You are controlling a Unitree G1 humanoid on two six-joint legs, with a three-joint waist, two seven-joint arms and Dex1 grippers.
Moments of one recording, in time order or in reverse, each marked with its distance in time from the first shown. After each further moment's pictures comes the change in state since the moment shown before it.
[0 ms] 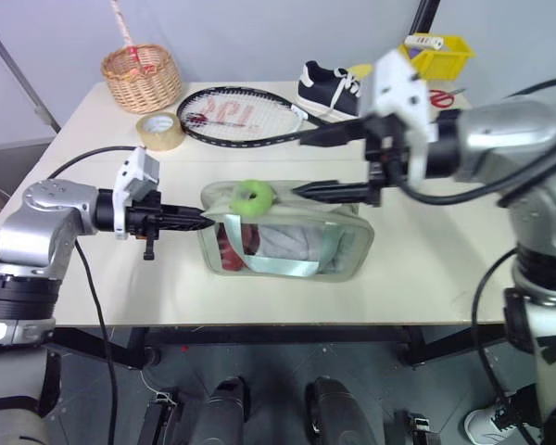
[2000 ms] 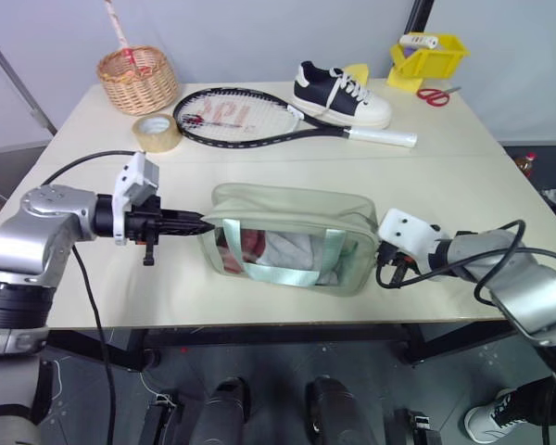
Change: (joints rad) left arm 0.054 0.032 0.008 -0.069 -0.052 0.045 0.060; right arm 0.605 -0.309 0.064 -0.061 -0.293 -0.066 -0.226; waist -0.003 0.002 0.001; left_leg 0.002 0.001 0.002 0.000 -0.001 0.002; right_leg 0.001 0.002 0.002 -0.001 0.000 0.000
